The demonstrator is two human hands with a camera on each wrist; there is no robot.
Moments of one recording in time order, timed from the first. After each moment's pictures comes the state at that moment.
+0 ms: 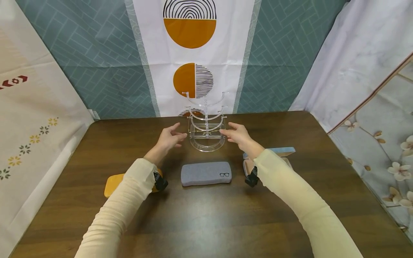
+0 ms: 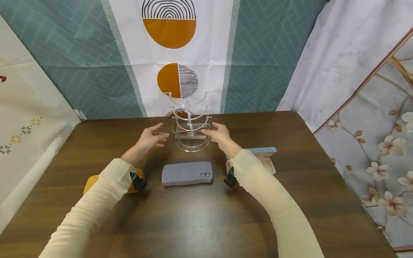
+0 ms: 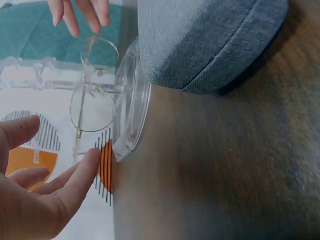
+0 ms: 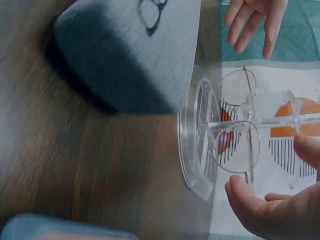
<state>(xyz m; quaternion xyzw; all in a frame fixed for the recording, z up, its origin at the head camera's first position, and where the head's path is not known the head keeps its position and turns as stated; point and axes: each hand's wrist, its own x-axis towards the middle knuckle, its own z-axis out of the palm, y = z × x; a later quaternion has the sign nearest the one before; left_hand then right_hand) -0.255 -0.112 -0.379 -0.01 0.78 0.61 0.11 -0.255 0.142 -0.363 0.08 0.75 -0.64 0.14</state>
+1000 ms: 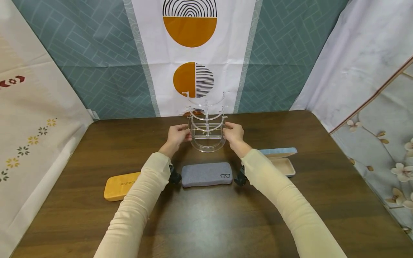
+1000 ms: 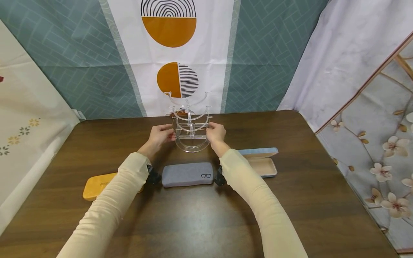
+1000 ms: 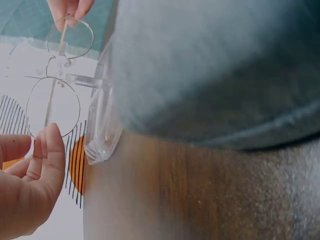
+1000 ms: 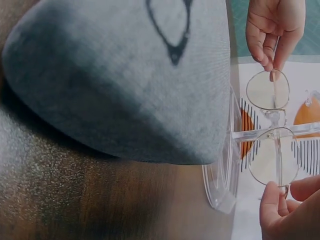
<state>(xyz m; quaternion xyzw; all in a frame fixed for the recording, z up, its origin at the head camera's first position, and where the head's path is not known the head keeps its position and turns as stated) -0.290 -0.086 -0.405 -0.09 0.69 0.71 0.07 -0.276 0.116 -0.390 0.15 0.75 -0.65 -0.02</state>
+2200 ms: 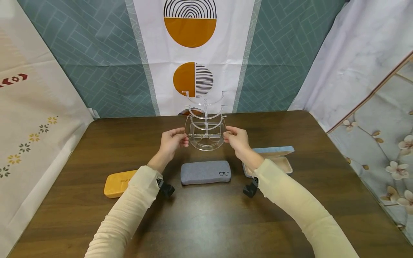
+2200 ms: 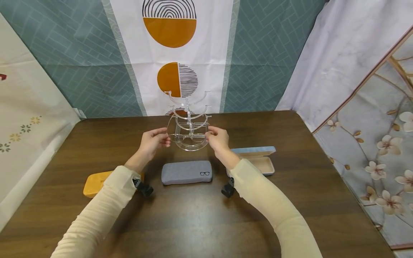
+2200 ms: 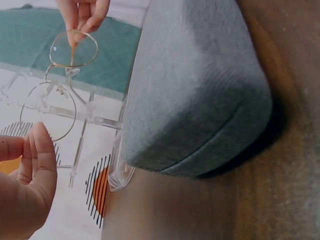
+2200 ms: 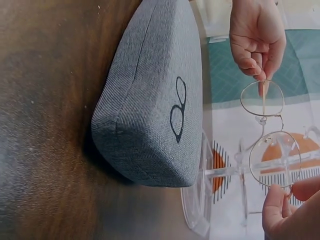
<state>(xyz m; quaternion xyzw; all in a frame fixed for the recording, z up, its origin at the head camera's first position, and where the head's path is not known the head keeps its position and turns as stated) -0.238 -0.095 -0.387 -0.03 0.63 0.77 0.04 -0.228 0.129 -0.370 0.09 0.73 -0.67 0.00</state>
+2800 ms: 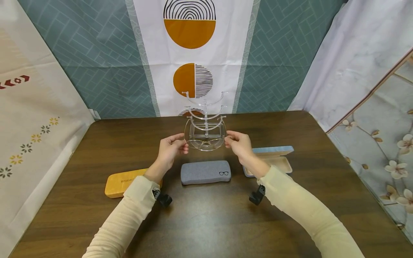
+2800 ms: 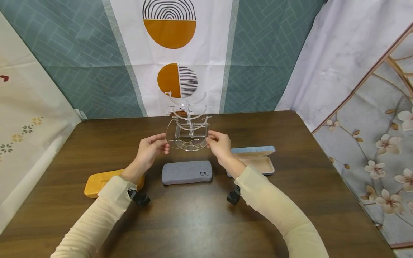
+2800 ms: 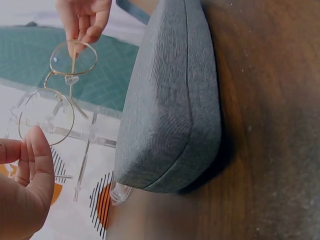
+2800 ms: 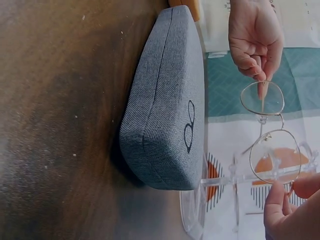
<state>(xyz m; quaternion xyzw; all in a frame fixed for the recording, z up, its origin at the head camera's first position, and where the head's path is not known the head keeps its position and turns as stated) -0.208 -0.096 -0.386 -0.02 0.62 0.78 0.04 -0.204 0.137 -0.368 0.05 0.74 -0.67 0.02</state>
